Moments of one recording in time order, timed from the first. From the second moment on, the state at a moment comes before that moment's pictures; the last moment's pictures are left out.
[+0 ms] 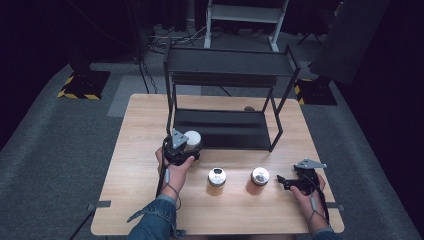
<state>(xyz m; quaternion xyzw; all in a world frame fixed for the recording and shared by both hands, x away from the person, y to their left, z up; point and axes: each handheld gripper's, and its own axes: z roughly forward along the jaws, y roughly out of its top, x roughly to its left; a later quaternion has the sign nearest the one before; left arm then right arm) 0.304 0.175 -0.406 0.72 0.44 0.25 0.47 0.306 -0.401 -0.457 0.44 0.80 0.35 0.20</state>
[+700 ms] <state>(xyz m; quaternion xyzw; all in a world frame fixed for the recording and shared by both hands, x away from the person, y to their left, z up) 0.380 0.150 -0.387 0.74 0.44 0.26 0.44 0.306 -0.401 -0.457 0.44 0.80 0.35 0.20</state>
